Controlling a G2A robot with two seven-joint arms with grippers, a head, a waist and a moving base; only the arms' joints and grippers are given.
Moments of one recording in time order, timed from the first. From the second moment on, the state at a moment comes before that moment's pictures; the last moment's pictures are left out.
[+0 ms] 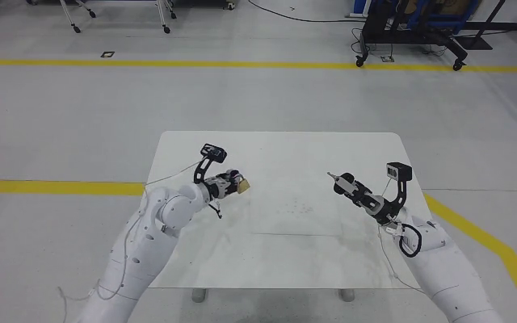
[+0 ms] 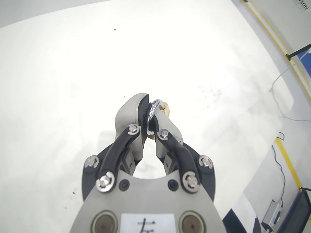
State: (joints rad) left arm 1.12 -1.20 -1.12 -1.47 0.73 -0.23 -0.70; right arm -1.39 -0.97 1.30 -1.32 0.35 -1.01 0.65
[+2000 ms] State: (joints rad) left arm 0.61 -1.40 -0.91 -0.61 -0.57 0.47 -1.14; right arm -1.40 -1.08 1.16 -1.66 -0.76 -0.44 -0.07
